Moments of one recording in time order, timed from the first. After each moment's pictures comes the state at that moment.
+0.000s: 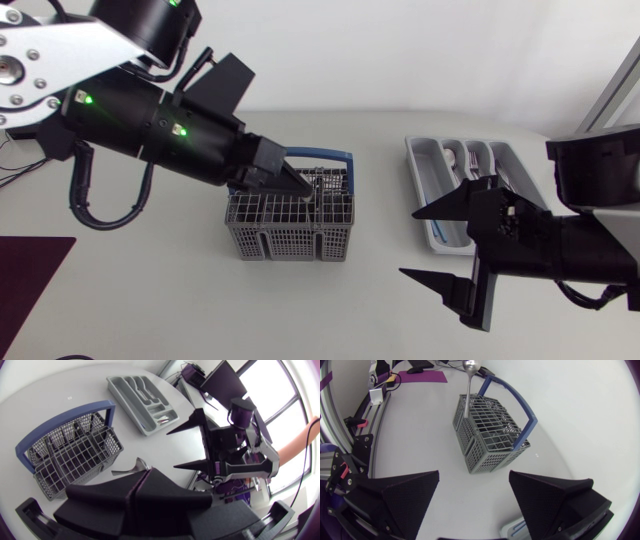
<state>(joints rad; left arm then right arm) -0.61 1.37 1.24 -0.72 0.56 -0.14 0.39 0.91 0.62 -0.45 -0.43 -0.75</state>
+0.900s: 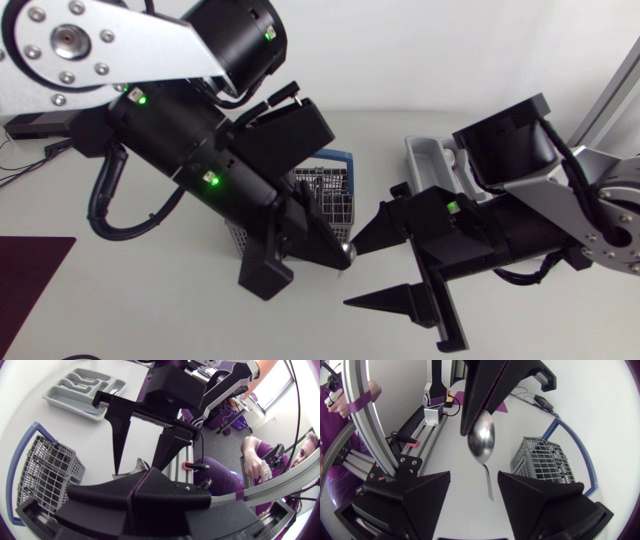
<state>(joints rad) -0.79 1.49 1.39 -1.01 0.64 0.39 0.59 1.16 0.77 -0.49 -0.76 -0.83</state>
